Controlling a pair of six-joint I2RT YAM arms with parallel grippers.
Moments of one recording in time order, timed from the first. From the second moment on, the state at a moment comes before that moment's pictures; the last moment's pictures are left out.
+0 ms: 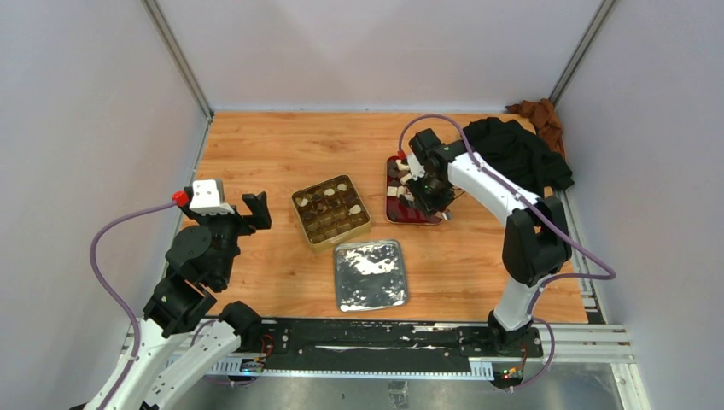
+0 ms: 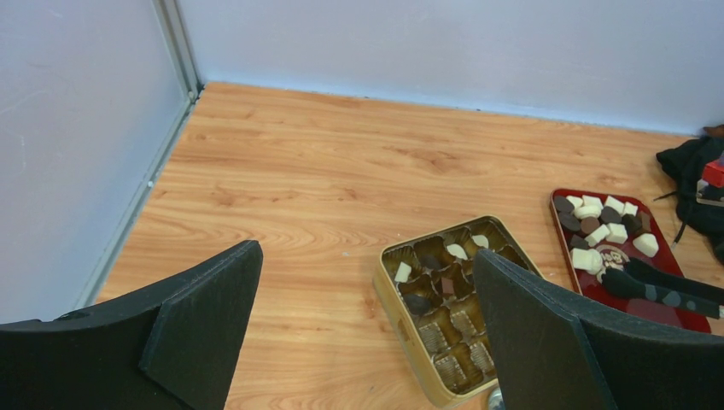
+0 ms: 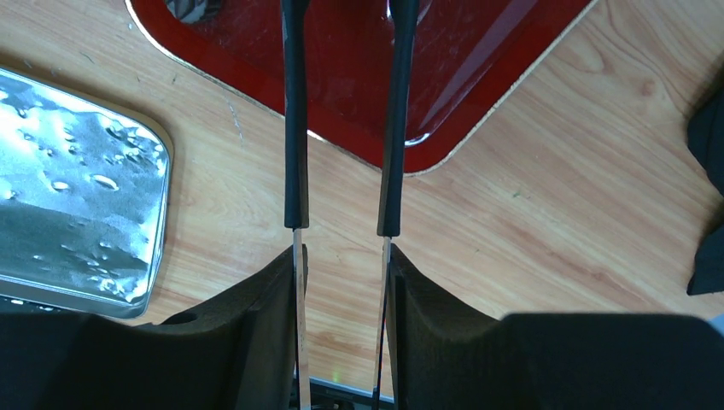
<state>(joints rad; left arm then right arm) -0.58 0.41 0.78 -0.39 -0.61 -0.12 0.48 1.75 1.45 -1.02 0.03 -0.09</state>
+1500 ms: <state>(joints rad) -0.58 0.41 0.78 -0.39 -0.61 -0.12 0.52 1.69 1.50 -1.09 0.00 -0.09</state>
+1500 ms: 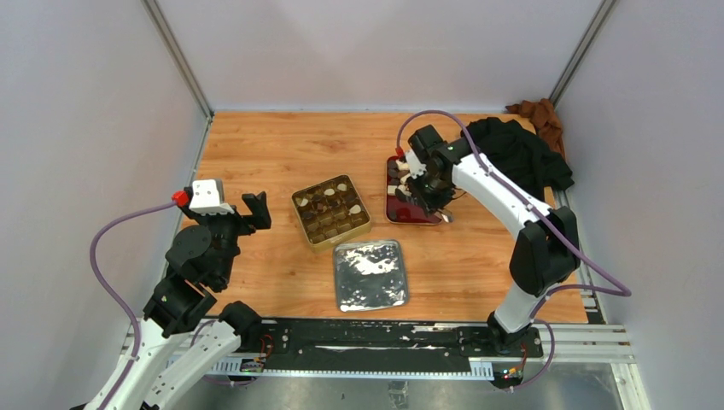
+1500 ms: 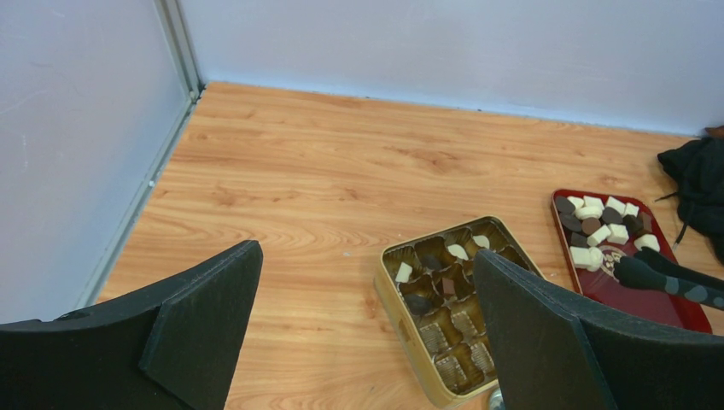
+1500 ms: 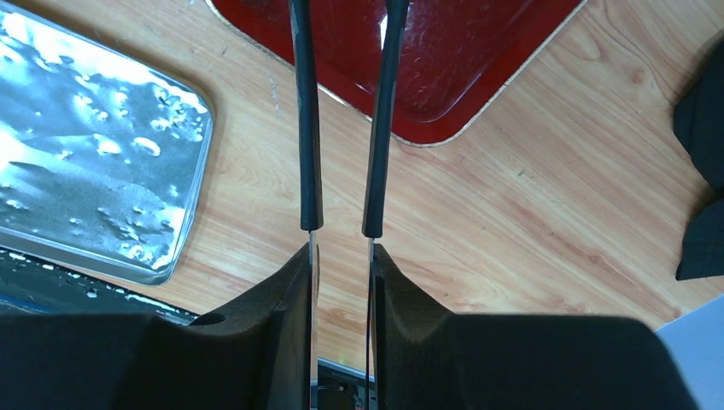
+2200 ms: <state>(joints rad) -0.58 0.41 0.78 -0.39 -0.61 -0.12 0.73 1.68 1.63 -1.11 0.01 -0.05</state>
